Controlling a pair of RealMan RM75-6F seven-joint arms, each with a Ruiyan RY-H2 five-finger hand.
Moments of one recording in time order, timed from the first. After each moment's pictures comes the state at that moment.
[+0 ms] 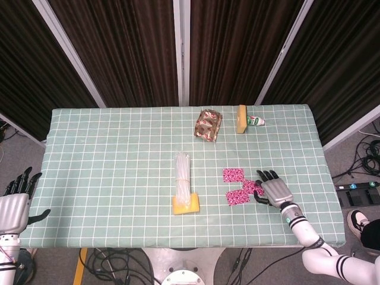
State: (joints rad) left arm -0.07 -1.21 -0.06 -1.57 1.38 1.46 0.12; right arm 0.55 -1.49 0.00 -1.26 -1.19 0.83 -0.27
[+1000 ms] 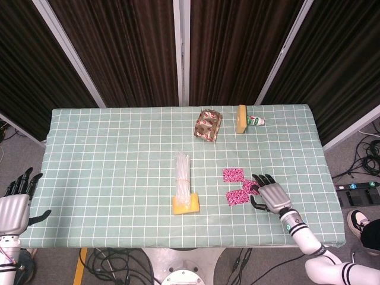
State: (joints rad) left arm -0.07 -1.21 -0.06 -1.58 1.39 1.47 0.12; right arm 0.51 -1.45 -0.02 -1.37 -1.27 0.88 -0.24
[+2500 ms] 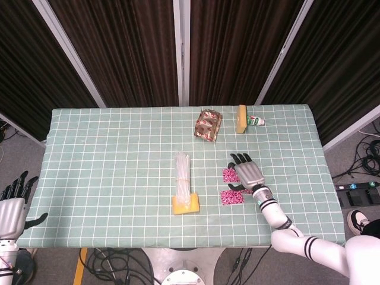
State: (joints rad) left arm -0.04 -1.21 -0.05 -1.57 1.39 1.49 0.09; right arm 0.71 -1.68 0.17 -1.19 -1.03 0.78 -0.39
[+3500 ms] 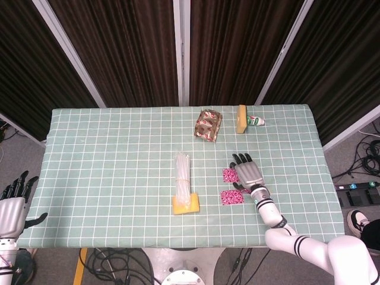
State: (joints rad) left arm -0.04 -1.21 -0.05 -1.56 1.39 1.47 0.10; right arm 0.72 -1.78 0.14 -1.01 -1.04 0.79 -0.38
